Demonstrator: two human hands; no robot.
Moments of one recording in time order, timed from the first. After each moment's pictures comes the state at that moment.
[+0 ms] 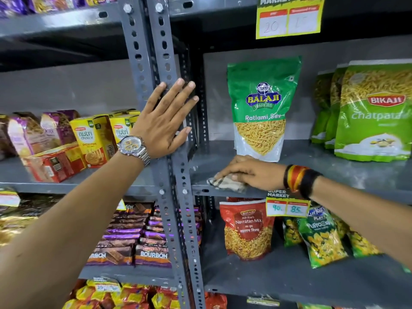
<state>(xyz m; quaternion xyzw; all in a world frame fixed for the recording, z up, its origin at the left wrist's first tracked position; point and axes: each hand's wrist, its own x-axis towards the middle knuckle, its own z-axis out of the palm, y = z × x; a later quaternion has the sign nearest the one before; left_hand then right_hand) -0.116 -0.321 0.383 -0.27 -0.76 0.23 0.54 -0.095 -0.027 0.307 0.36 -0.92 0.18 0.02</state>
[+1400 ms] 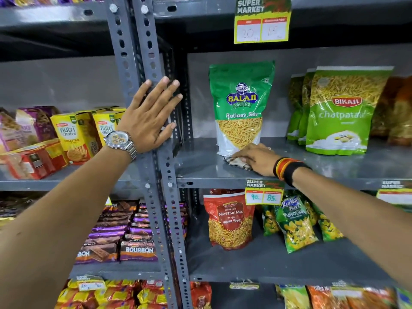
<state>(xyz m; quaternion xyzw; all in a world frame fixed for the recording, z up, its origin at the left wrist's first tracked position) -0.104 -0.318 0.385 -0.27 -0.79 0.21 0.50 -0.106 0.031 0.298 0.15 -0.98 0.10 0.12</state>
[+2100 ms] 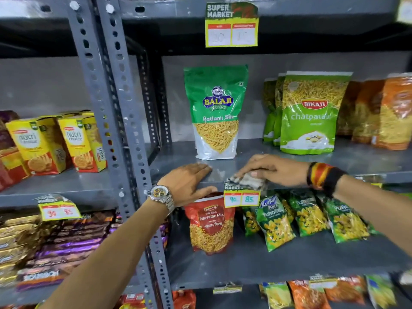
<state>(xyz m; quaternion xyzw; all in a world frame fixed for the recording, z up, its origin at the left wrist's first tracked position) -0.106 -0.195 0.262 -0.40 -0.90 0.03 0.20 -0.031 0.103 0.314 0.28 -0.95 0.16 0.03</state>
